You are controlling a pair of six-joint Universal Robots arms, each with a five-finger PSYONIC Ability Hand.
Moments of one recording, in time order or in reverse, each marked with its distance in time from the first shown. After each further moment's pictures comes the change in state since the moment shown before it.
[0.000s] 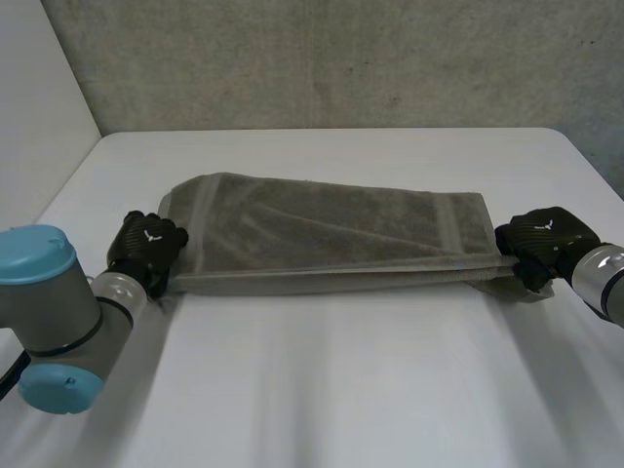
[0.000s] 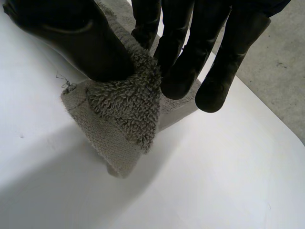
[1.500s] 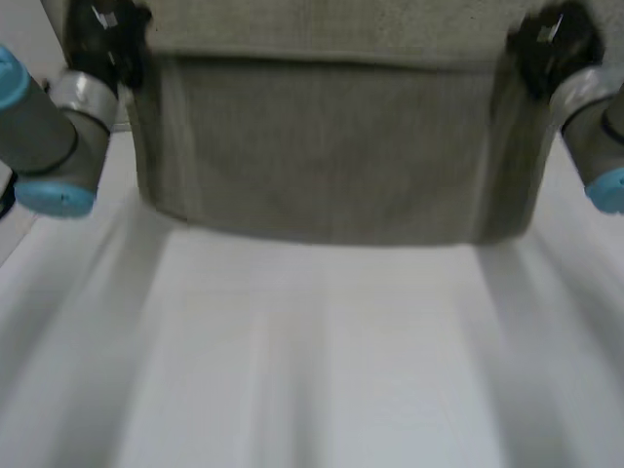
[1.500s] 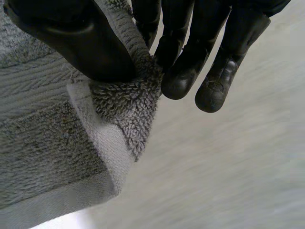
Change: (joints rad) left arm 0.008 -0.174 0.909 -0.080 0.036 -0.205; right arm 0.170 0.301 -0.856 -0.169 0.222 -0.116; left_hand 0.673 0.729 0.765 0.727 0.711; right_hand 0.000 0.000 0.001 0.000 0.002
